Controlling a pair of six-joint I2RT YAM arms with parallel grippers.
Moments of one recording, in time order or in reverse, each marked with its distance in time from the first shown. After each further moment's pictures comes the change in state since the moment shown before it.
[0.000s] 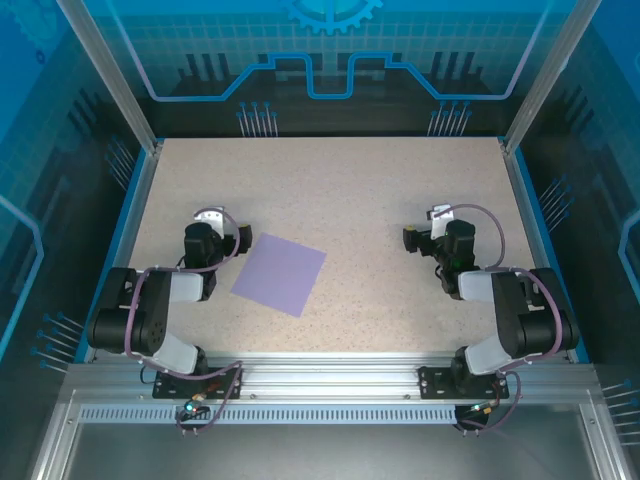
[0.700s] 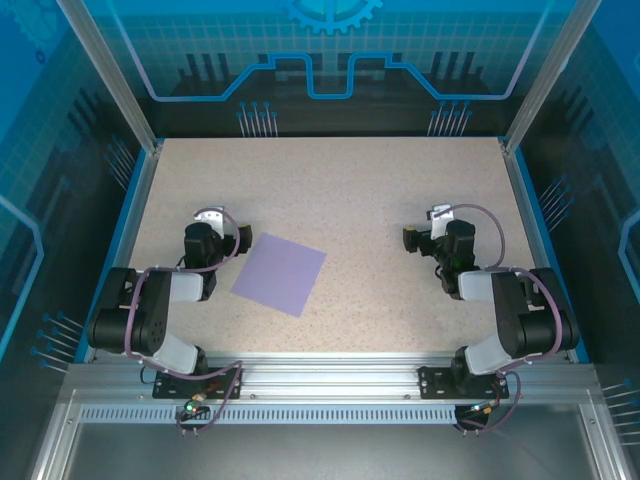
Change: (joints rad) left arm 0.000 0.000 0.000 0.000 0.000 0.000; right arm -0.001 0.000 0.000 0.000 -0.008 0.000
